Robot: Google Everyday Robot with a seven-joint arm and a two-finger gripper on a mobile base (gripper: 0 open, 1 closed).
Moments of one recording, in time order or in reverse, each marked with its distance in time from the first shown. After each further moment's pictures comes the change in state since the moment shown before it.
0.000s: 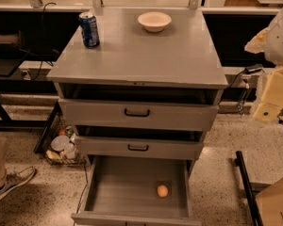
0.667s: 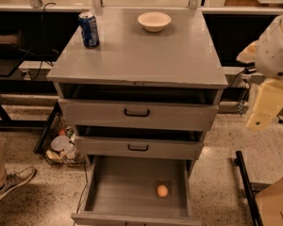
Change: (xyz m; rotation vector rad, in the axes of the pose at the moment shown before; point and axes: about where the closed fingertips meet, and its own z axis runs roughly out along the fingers) arm 0.002 0.007 0.023 -0.021 0.000 -0.022
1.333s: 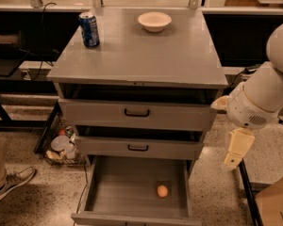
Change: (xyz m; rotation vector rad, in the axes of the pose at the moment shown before) arm 0.013 0.034 0.135 -0.181 -0.099 -0.057
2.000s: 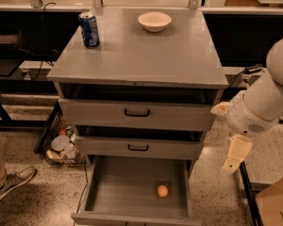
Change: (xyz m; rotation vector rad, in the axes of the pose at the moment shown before) arm 0.011 -0.001 0.021 0.005 -0.028 -0.001
